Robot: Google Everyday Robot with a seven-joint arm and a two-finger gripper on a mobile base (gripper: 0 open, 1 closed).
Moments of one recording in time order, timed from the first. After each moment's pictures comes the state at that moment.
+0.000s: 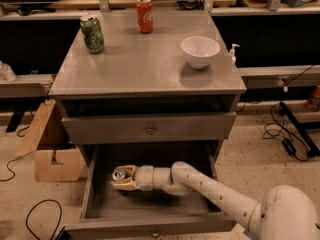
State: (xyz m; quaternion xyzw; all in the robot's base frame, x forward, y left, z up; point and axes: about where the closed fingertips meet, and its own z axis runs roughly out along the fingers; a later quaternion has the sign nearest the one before) arm 0.559 0.156 0.429 -0.48 0.56 0.46 0.49
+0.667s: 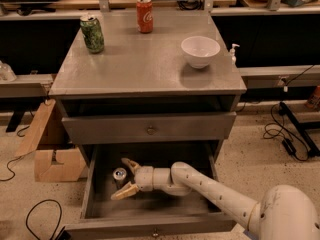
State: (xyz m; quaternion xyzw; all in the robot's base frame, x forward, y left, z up) arm 0.558 0.158 0.430 -0.48 0.56 0.47 0.49
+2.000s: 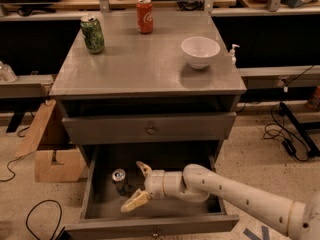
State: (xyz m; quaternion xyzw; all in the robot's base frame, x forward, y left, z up) arm 0.517 0.114 0.463 -0.48 0.63 0.42 0.43
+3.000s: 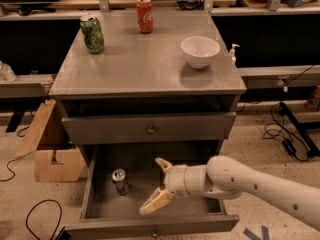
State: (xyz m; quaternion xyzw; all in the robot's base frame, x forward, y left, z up) arm 0.474 0.030 0.549 -0.50 0.70 0.34 0.38
